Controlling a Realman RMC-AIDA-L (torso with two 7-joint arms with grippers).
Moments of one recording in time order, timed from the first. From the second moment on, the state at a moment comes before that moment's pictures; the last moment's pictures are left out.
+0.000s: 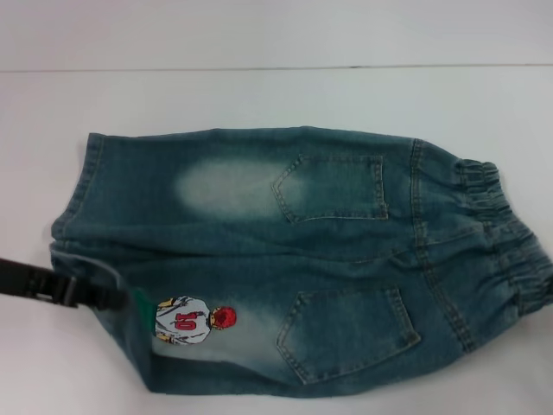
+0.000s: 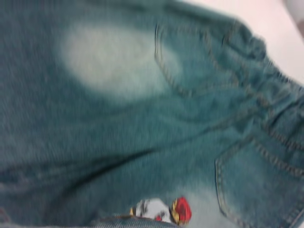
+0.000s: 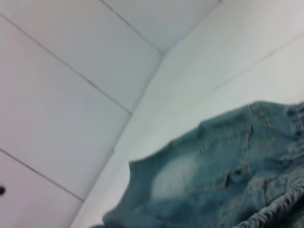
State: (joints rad) left arm -0.47 -2.15 0.66 1.30 2.49 1.95 -2.36; right arm 0.24 1.94 -0.24 -0.46 -2.15 -1.78 1.70
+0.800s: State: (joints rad) left arm -0.47 -2.10 0.48 1.20 2.28 1.80 -2.32; right arm 0.34 1.99 -0.09 -0.43 -2.02 -1.75 1.84
